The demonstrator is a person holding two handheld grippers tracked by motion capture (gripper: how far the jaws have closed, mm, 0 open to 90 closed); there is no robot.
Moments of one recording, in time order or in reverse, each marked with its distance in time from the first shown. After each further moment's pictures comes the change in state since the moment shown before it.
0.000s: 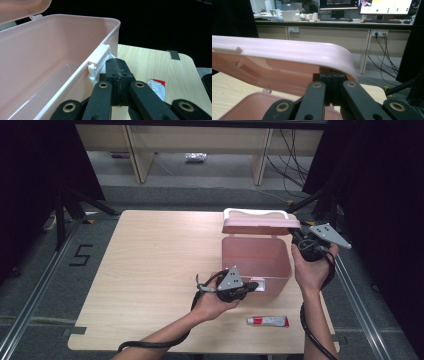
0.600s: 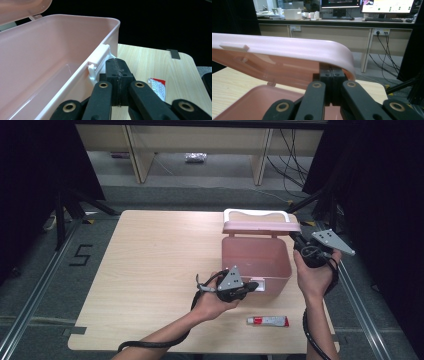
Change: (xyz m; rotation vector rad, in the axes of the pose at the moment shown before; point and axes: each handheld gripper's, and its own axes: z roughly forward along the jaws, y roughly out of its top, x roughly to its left) left arm 0.000 0.001 0.000 0.004 -0.001 0.005; right arm 0.001 -0.005 -0.015 0.012 0.014 0.004
